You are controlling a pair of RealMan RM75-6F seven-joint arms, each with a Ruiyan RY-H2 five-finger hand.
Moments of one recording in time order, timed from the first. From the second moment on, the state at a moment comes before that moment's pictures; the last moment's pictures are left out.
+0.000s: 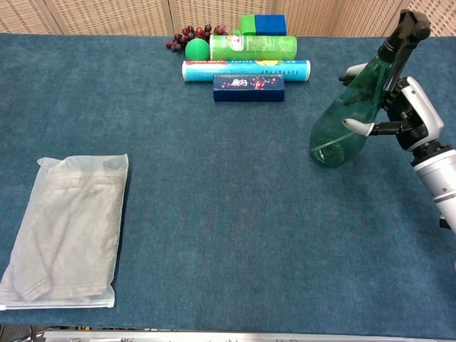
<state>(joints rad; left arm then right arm) -0.04 -1.01 -0.07 -1.73 1.38 1.48 0.10 0.43 -1.96 0.04 -0.46 -1.59 1.46 1.48</state>
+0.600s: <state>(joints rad) -0.05 -1.01 -0.06 -1.72 1.37 1.48 0.11 0.42 -1.90 0.02 -0.53 -1.60 1.47 1.43</state>
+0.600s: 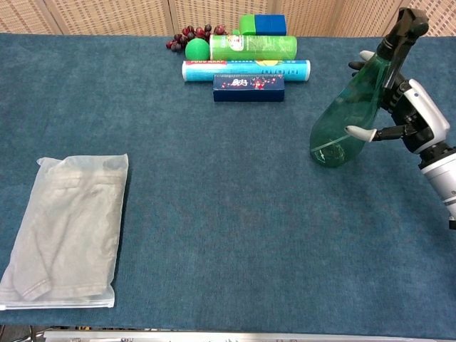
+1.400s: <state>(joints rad) -0.05 -0.98 -0.07 -1.72 1.38 1.47 0.09 0.40 -1.64 0.01 -0.94 -1.64 1.54 1.10</state>
